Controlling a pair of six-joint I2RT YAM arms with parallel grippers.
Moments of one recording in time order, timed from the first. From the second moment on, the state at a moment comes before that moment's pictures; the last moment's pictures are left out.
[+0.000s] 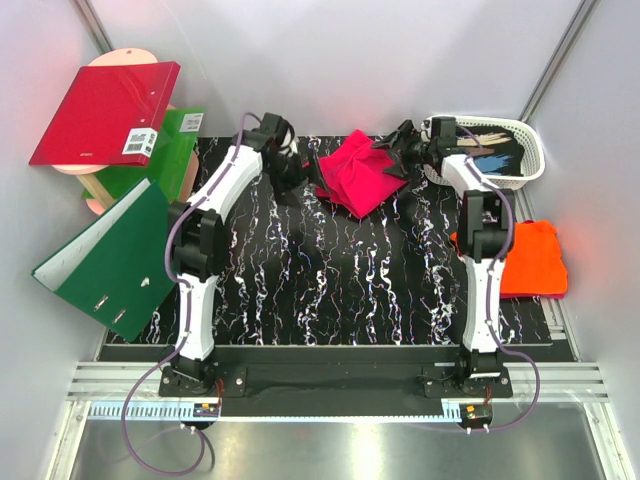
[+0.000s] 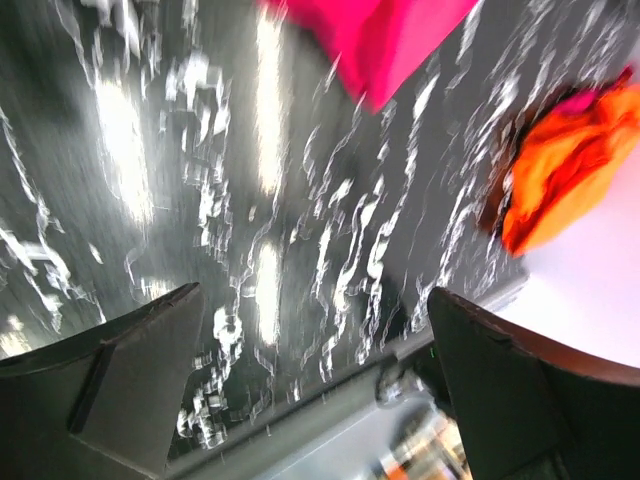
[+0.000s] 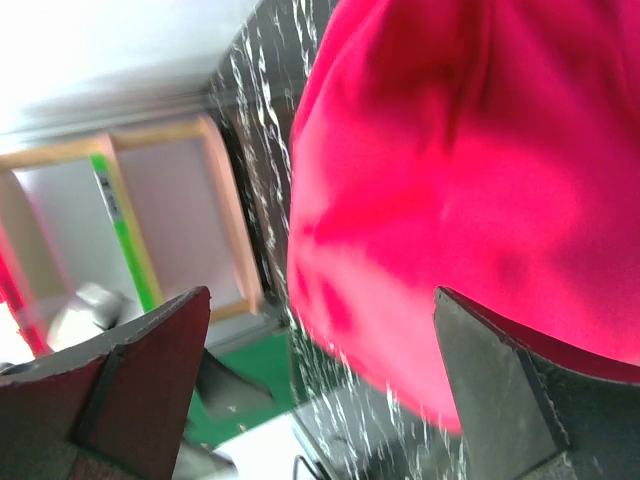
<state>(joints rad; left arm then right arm) -0.33 2.19 2.06 -1.00 0.48 -0.63 0.06 2.44 2.02 -0.19 -0.72 0.99</state>
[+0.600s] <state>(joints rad) -0.36 2.54 2.39 -0.88 0.30 -0.58 0.03 2.03 1.80 -0.63 -0.43 0.59</state>
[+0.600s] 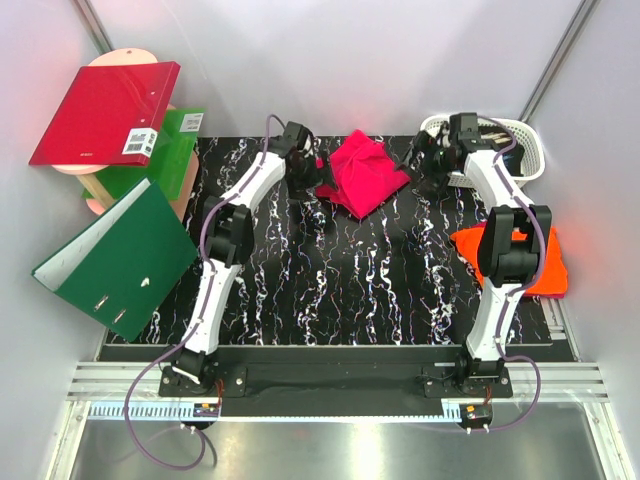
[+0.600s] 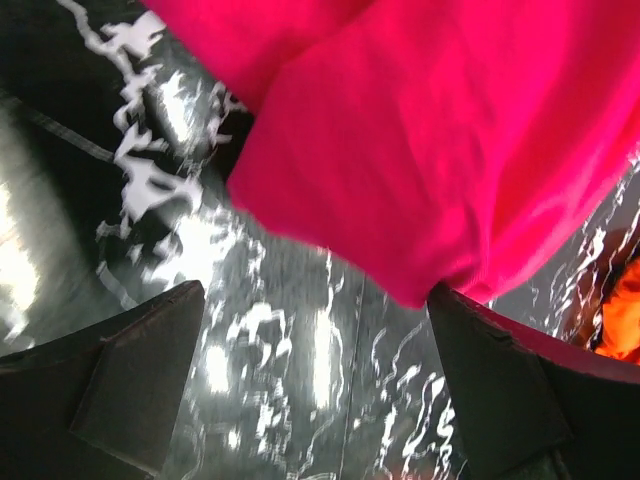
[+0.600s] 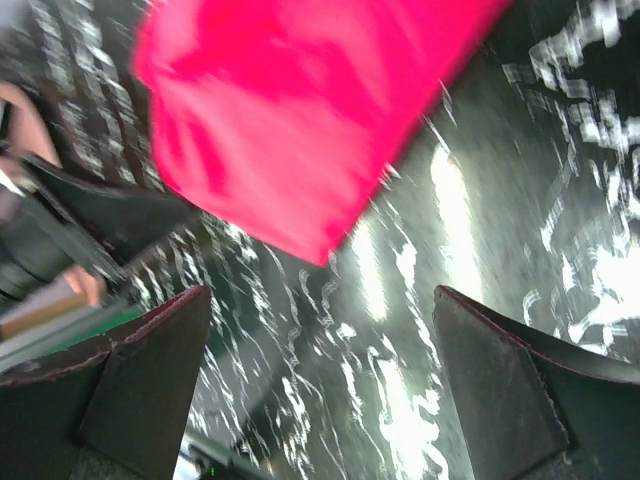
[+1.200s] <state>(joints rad) -0.37 2.55 2.40 -0.62 0.37 -0.72 0.03 2.04 1.71 -0.70 -0.43 0.56</state>
